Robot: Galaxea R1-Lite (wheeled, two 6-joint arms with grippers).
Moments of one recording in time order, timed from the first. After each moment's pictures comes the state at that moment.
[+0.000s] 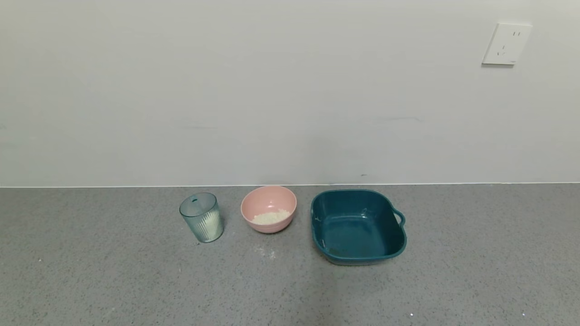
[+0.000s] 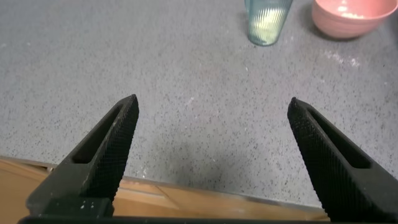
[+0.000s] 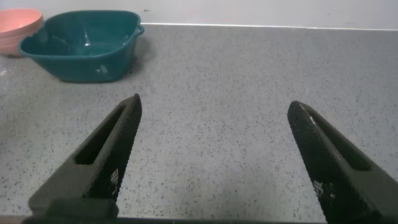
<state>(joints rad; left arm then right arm) -0.02 0.24 -0.34 0.31 0.21 0.02 0.00 0.00 0.00 0.00 0.00 0.02</state>
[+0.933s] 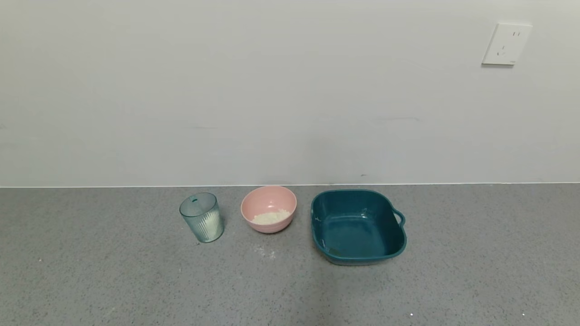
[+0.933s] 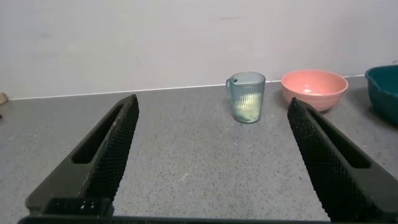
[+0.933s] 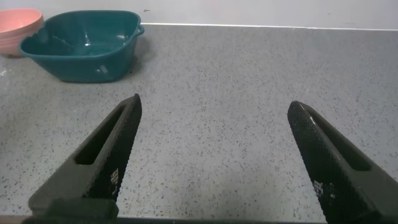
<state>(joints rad) 0.00 0.01 -0.06 -0.15 0.10 0.15 0.00 0.00 0.00 0.00 0.00 0.02</state>
